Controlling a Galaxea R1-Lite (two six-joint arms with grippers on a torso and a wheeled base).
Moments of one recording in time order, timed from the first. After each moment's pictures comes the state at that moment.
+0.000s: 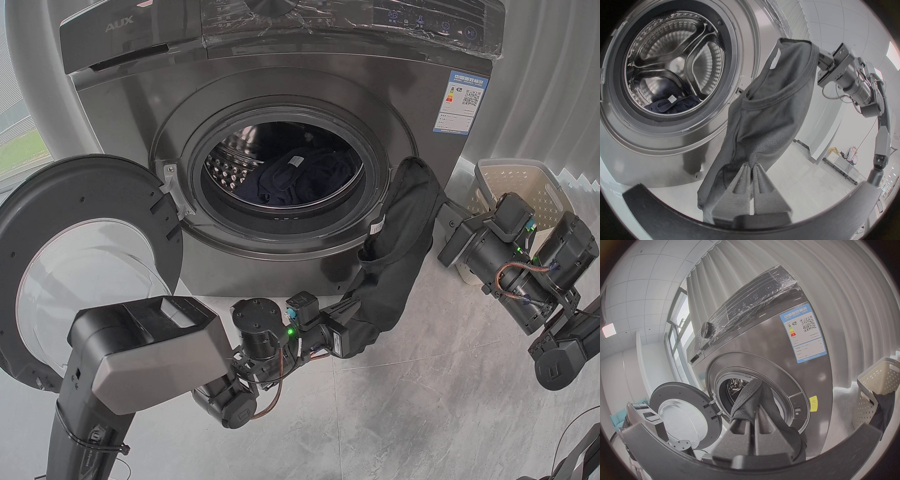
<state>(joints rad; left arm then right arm) -0.69 2.46 -1.01 -1.54 -0.20 -0.13 0.52 1.74 -0.58 -1.51 0.07 0.16</state>
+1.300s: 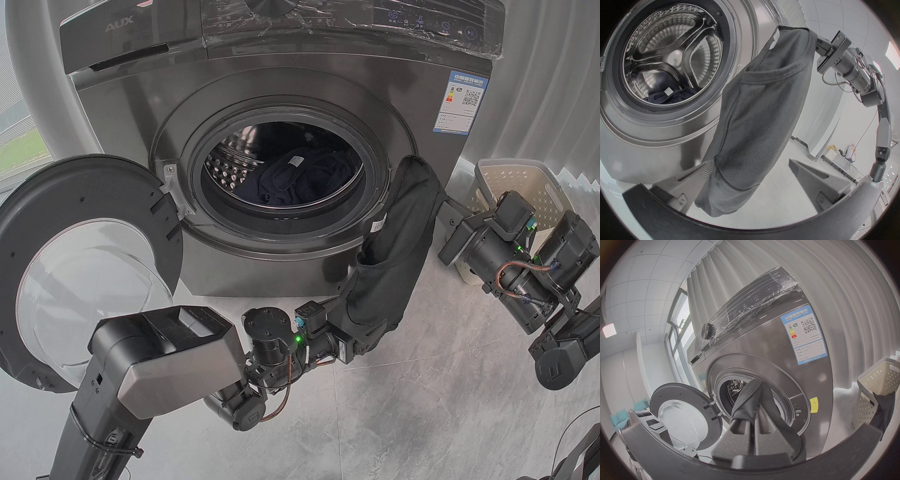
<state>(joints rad) -0.69 2.53 -1.06 -1.54 -0.22 -0.13 0.52 1.74 -0.59 -1.52 0.07 0.16</state>
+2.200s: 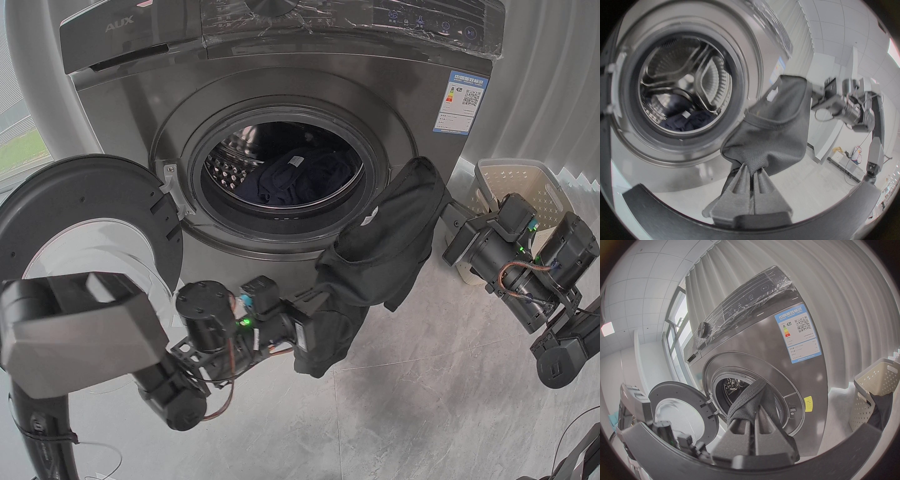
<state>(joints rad) -0.64 2.21 -0.74 -1.55 -0.19 -0.10 0.49 1.74 -0.58 -1.51 0.07 0.16</state>
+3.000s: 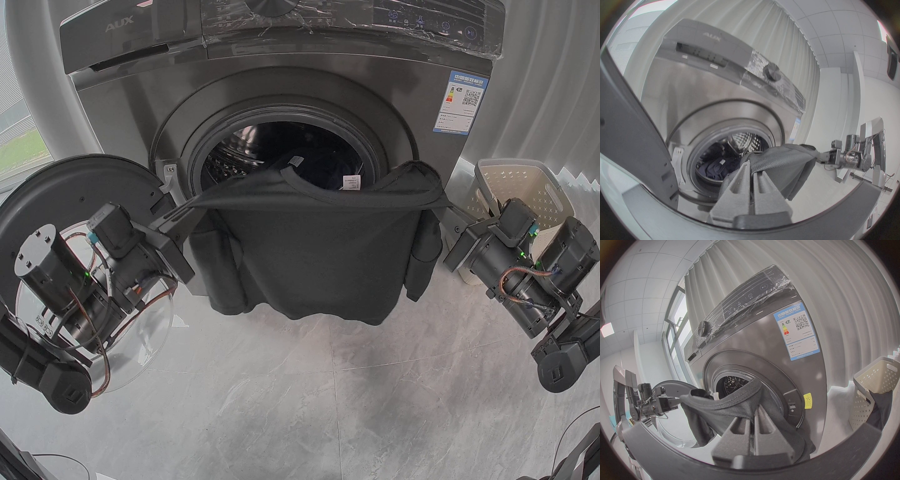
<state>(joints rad) -0.41 1.70 -0.50 -1.54 -0.19 -0.12 0.49 1.73 -0.55 -1.52 0.07 0.16</state>
